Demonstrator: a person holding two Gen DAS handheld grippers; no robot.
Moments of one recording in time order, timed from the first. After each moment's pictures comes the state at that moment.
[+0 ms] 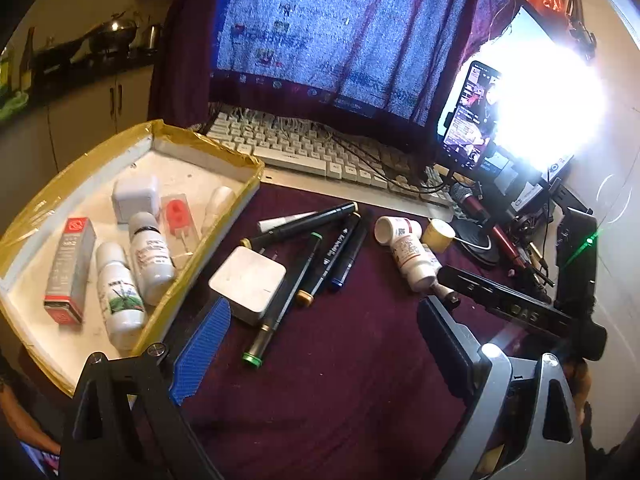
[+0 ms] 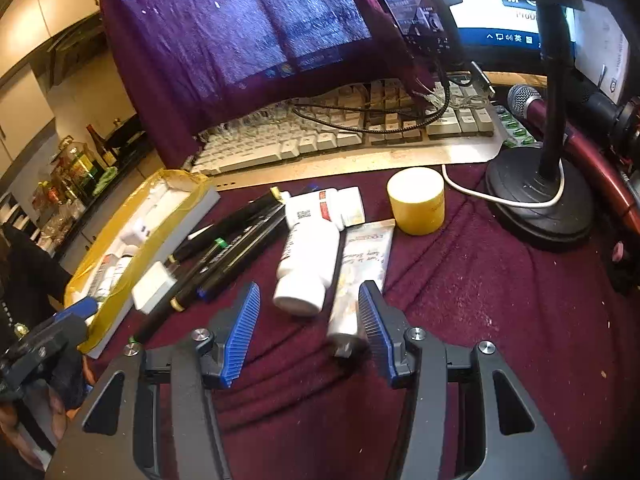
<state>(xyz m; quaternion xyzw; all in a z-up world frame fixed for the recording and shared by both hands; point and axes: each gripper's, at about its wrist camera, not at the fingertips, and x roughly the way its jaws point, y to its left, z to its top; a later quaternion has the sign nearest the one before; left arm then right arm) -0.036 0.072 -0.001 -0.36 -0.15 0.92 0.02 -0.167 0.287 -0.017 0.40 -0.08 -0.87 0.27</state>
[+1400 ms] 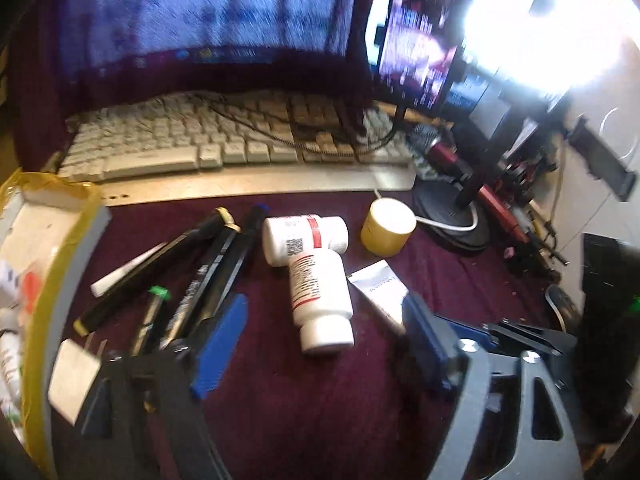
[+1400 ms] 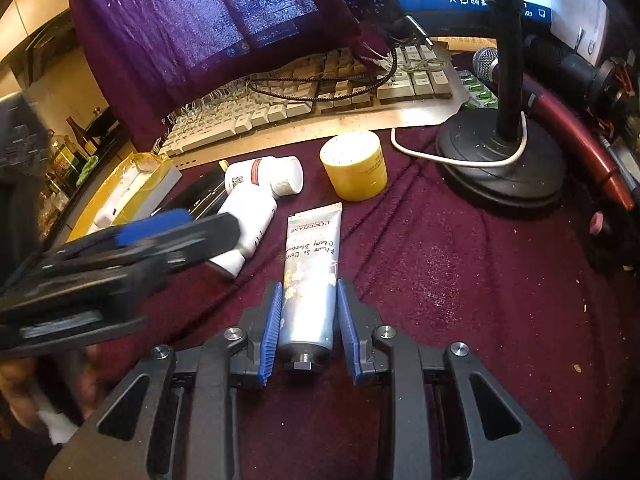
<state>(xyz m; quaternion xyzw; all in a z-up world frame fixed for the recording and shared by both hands) -0.163 0.169 -0.033 -0.44 -0.06 0.89 0.09 -0.175 0.324 -0.035 0.44 -0.08 -0.85 0.26</state>
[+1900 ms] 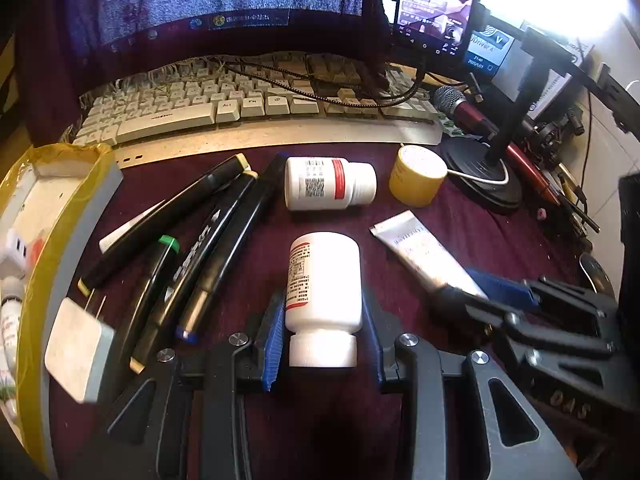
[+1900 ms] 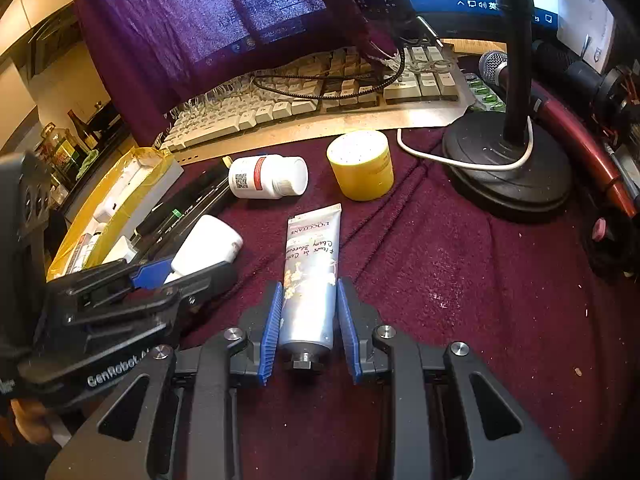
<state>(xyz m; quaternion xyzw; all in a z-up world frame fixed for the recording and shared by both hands) -0.136 0.165 -0.054 -0.46 -0.03 0.89 0.04 -0.174 0.318 -0.034 0.44 -0.07 -0.86 0.26</state>
